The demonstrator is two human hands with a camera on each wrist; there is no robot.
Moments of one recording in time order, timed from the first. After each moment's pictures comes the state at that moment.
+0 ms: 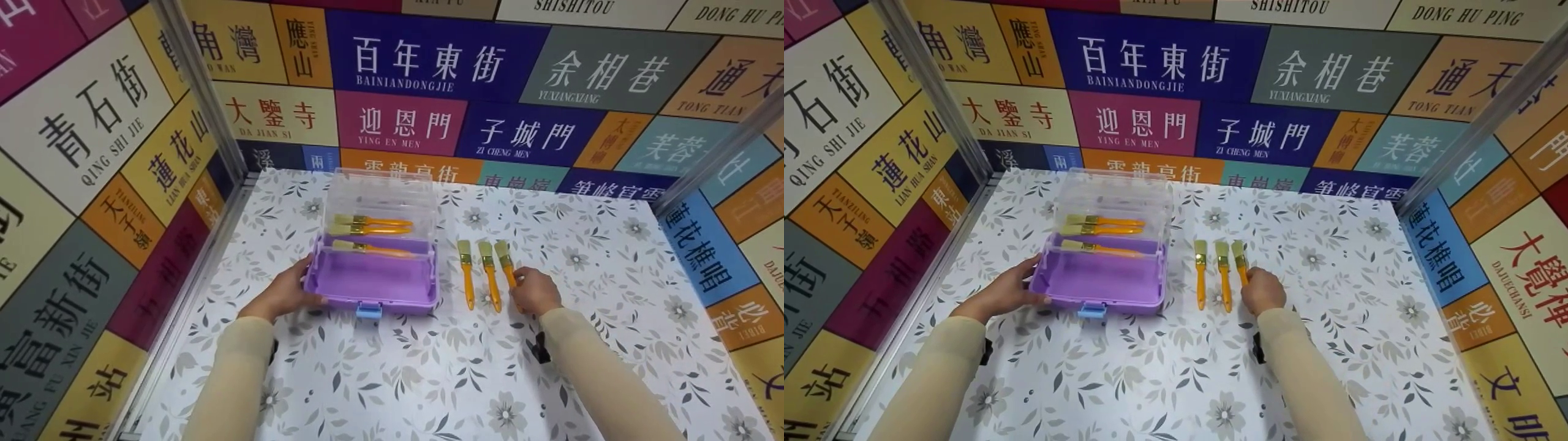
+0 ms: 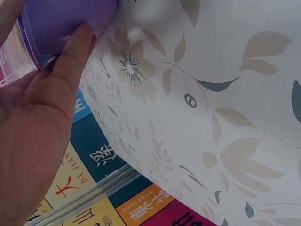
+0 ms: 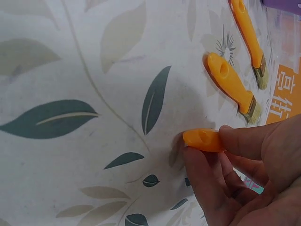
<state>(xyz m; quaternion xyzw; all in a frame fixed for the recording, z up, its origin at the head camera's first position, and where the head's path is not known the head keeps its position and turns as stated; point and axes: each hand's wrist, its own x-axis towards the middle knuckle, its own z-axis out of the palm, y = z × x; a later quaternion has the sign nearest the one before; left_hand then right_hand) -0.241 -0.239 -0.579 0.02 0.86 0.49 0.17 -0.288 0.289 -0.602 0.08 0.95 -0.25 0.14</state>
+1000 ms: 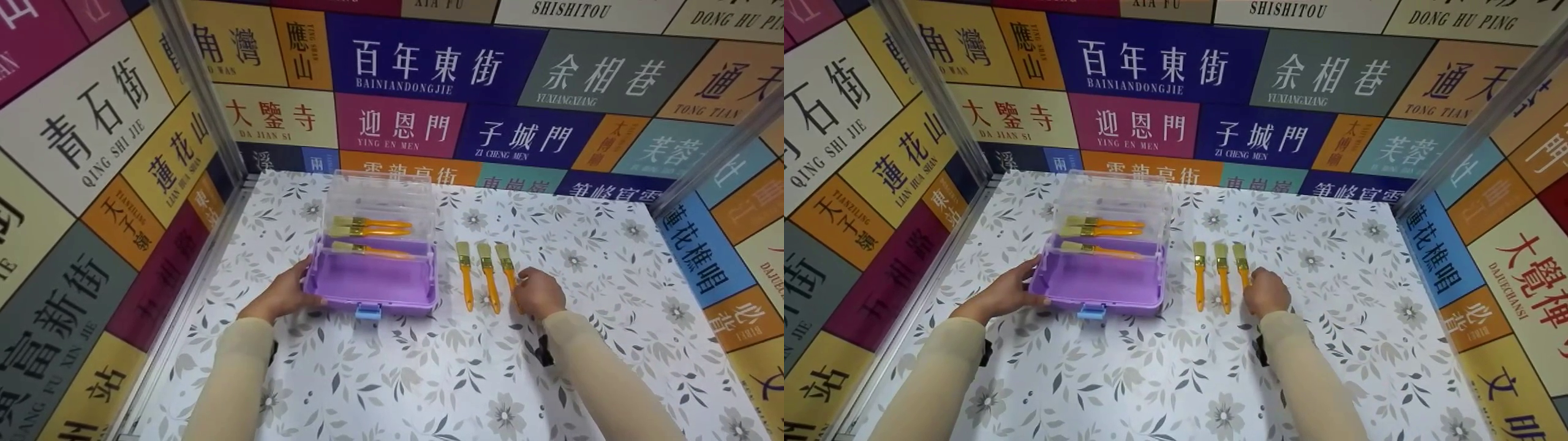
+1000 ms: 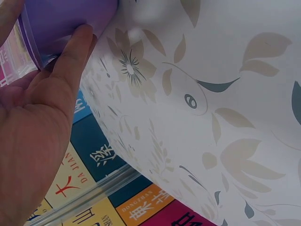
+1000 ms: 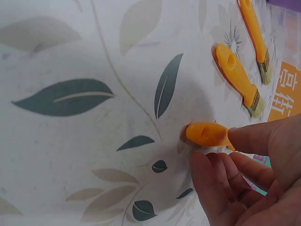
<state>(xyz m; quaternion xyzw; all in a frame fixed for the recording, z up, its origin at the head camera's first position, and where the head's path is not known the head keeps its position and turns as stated) -0.243 -0.239 -0.582 0.03 0.86 0.49 0.16 -0.283 0.297 -0.598 0.08 0.97 -0.23 0.10</state>
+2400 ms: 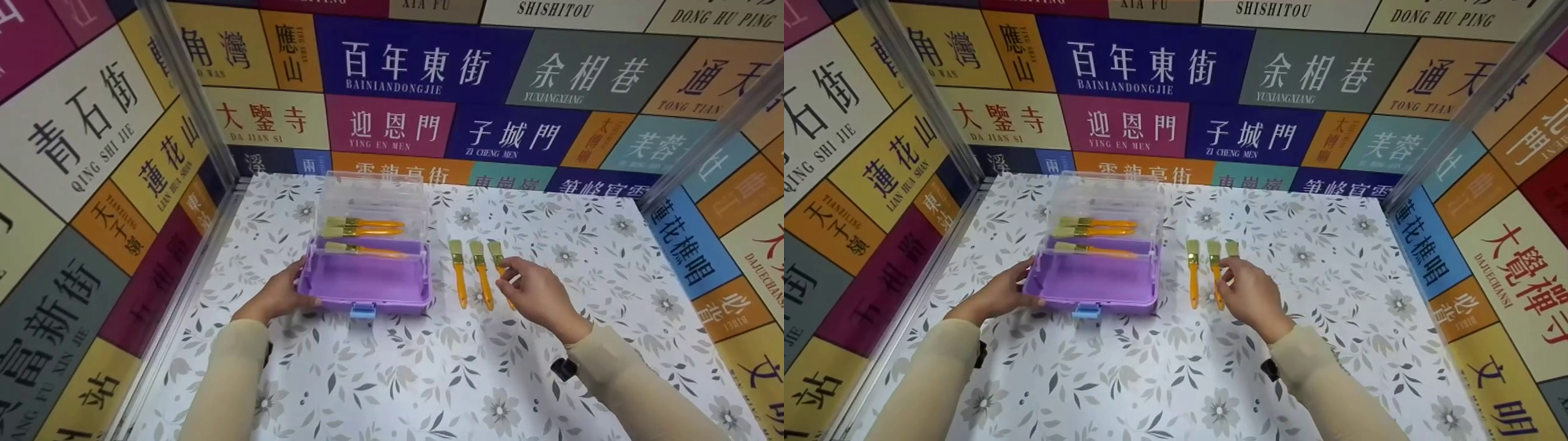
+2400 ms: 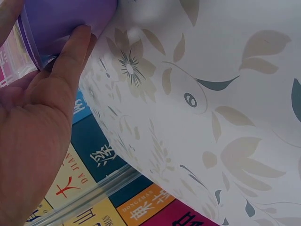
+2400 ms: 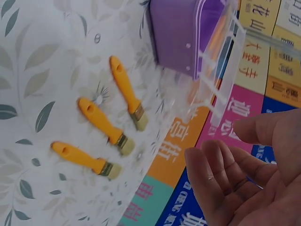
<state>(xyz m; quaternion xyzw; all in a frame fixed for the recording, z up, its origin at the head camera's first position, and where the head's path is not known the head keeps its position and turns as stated) -0.243 -0.238 -0.582 0.03 0.86 0.49 0.17 -0.216 0.258 -0.503 -0.12 0.96 -0.26 -0.01</state>
